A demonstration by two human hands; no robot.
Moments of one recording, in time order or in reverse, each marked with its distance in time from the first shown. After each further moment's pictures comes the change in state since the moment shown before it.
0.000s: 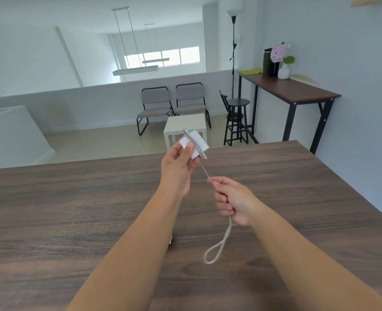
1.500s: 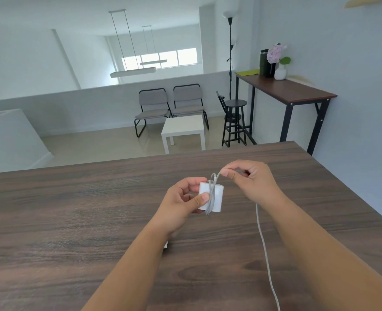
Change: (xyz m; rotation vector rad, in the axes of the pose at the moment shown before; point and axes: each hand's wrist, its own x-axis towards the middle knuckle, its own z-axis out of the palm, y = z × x) left_hand -0.059 -0.014 -0.036 0.525 -0.376 -0.103; right_hand -0.015 -0.039 -0.035 -0.632 0.216 -0.696
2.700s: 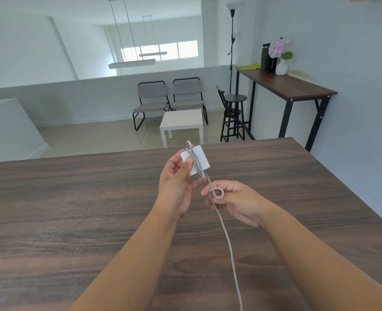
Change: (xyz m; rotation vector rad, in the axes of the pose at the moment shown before) left_hand 0.032 0.006 0.018 -0.551 0.299 0.048; right_hand -0.028 0.001 0.020 0.475 -0.488 0.399
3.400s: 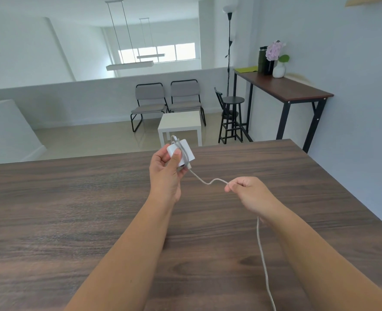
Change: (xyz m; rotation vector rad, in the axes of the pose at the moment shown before) left_hand 0.031 0.012 -0.009 0.089 0.191 0.143; right_hand -0.001 -0.003 -0.016 -0.496 0.528 0.113
